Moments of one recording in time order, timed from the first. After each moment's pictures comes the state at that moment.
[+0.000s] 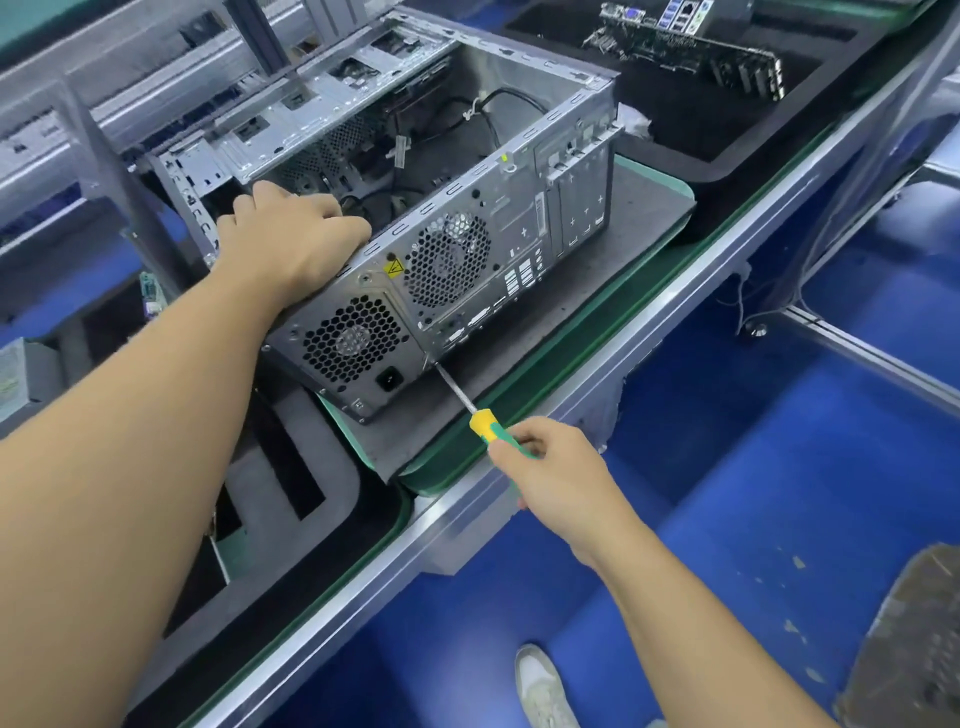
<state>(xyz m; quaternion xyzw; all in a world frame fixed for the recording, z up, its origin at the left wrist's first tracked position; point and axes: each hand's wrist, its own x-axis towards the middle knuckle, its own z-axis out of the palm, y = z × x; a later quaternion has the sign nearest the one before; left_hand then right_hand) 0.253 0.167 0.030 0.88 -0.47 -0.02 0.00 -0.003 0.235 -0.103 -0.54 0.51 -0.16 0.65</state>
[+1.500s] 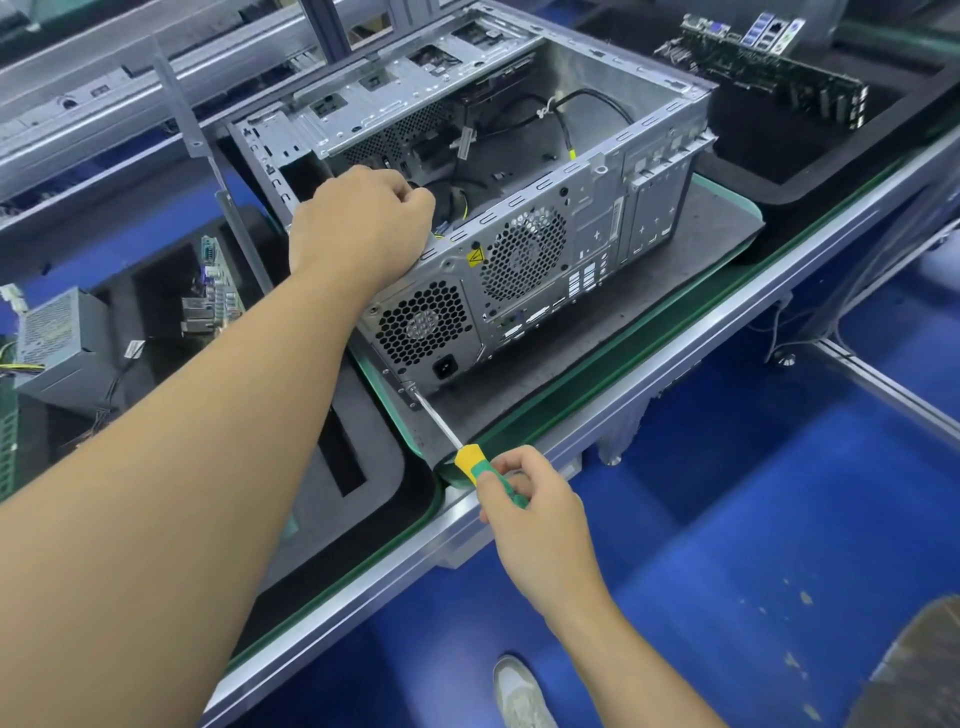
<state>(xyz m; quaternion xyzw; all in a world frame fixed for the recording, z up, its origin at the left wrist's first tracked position) 0.246 0.185 0.030 0.87 -0.47 0.02 0.14 0.036 0.297 -0.108 -0.57 0.49 -0.21 0.62</state>
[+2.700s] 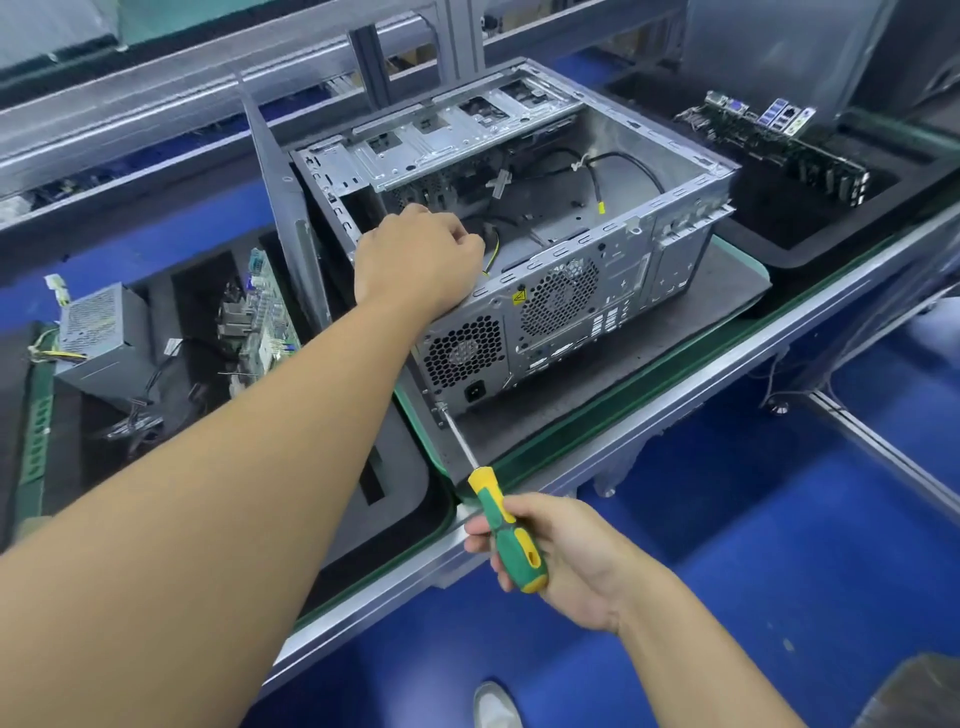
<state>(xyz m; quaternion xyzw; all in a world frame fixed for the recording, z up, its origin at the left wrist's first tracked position) 0.250 0.184 0.031 0.87 -0.48 0.01 0.13 0.030 0.271 -0.075 -0.31 0.41 -0.02 0.86</state>
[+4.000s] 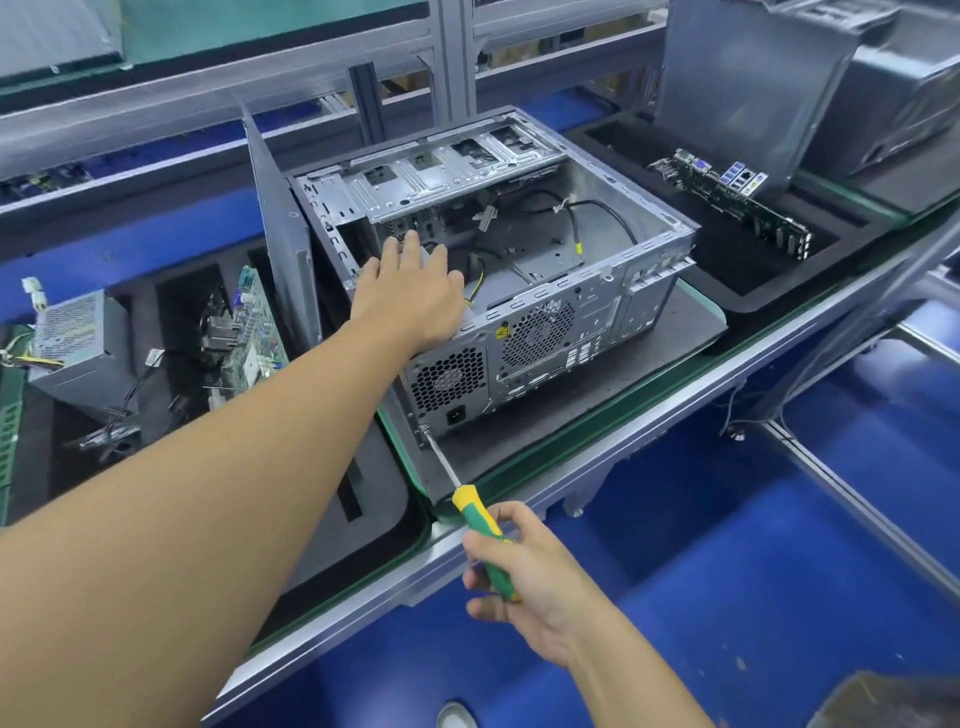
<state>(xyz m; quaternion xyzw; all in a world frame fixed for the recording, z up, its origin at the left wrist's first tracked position) 0.253 0.188 0.032 0.86 -0.50 -0.05 0.02 0.030 0.287 -0.064 -0.32 0.45 -0.09 0.83</state>
